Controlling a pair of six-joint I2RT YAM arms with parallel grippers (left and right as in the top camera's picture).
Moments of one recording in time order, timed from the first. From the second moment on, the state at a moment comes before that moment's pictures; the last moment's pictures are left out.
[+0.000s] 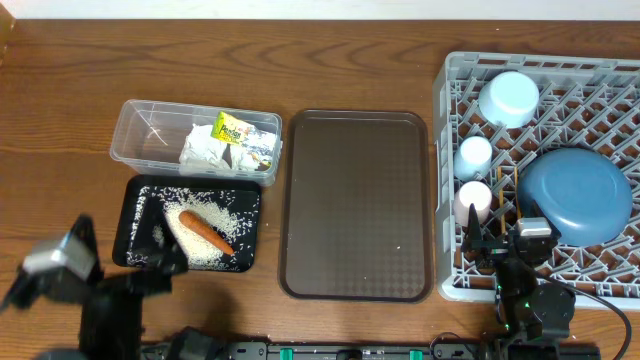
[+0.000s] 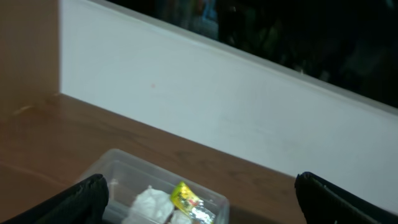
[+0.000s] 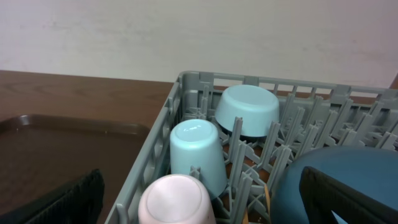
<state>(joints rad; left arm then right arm) -0.35 0.31 1.00 -0.74 -0.45 -0.38 -0.03 0.01 0.01 -0.06 -0.08 -0.04</state>
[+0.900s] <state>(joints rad) -0.17 0.01 0.16 -0.18 -0.15 -0.38 -0.03 0.01 0.01 -0.06 -0.07 -0.04</state>
